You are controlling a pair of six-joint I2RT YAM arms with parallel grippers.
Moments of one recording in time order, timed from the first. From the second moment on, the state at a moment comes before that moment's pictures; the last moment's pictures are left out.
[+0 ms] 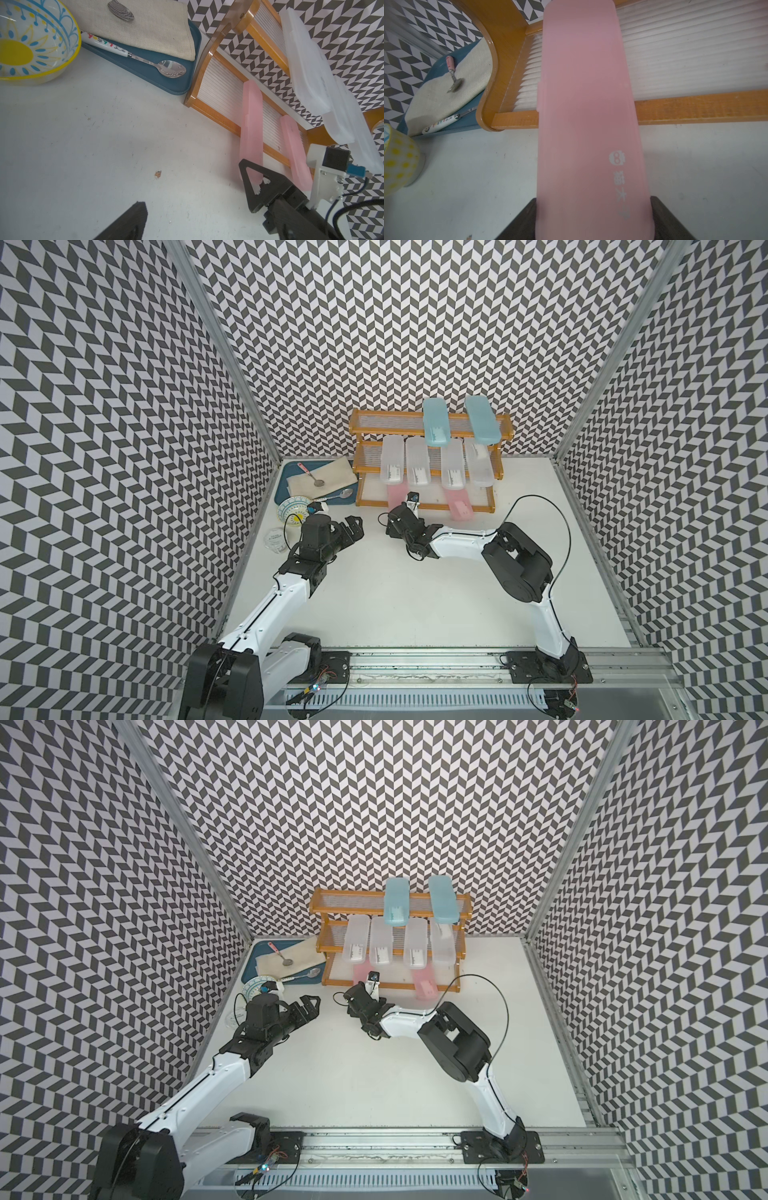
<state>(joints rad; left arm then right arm) -0.21 1.07 0.56 -0.05 0.06 -0.67 0.86 2.18 1.44 0.02 0.43 0.79</state>
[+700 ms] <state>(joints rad) -0.21 1.07 0.57 -0.07 0.07 -0.64 0.83 2.25 1.56 0.00 0.36 0.83</state>
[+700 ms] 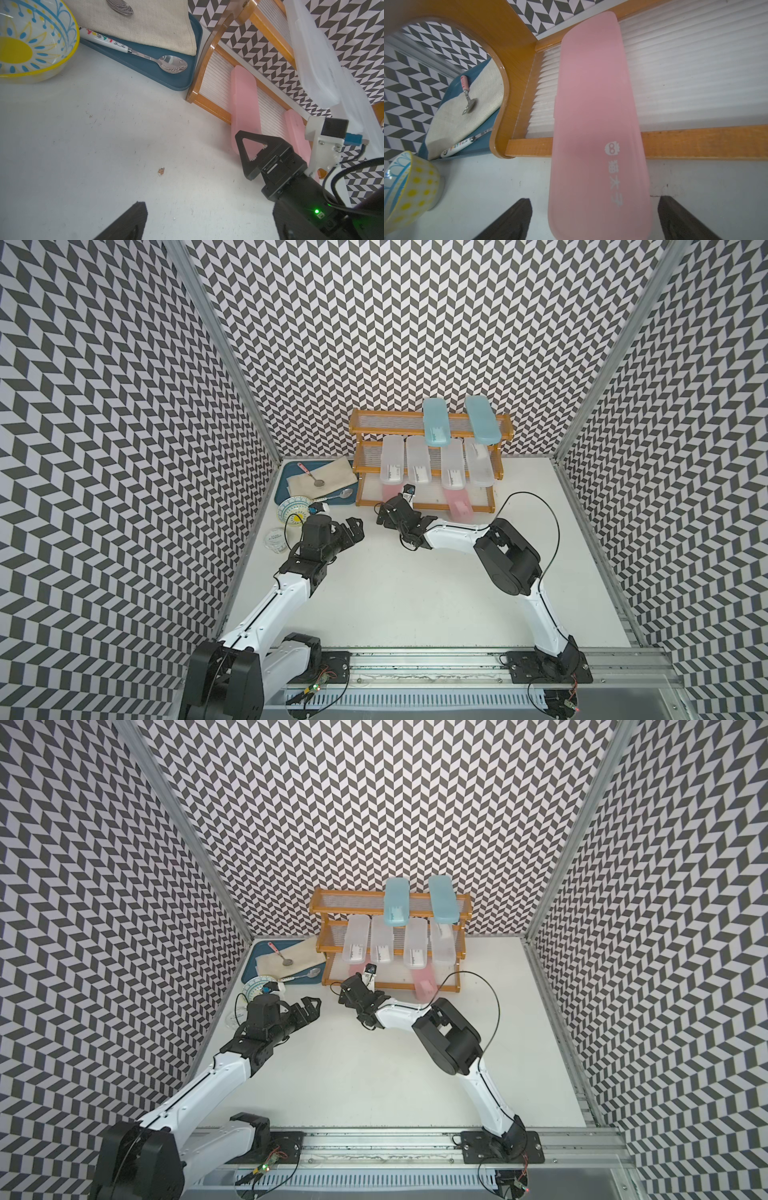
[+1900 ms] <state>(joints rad) -0.23 1.18 0.49 0.45 -0.33 -0.21 0.54 1.17 0.55 0.31 0.74 0.28</state>
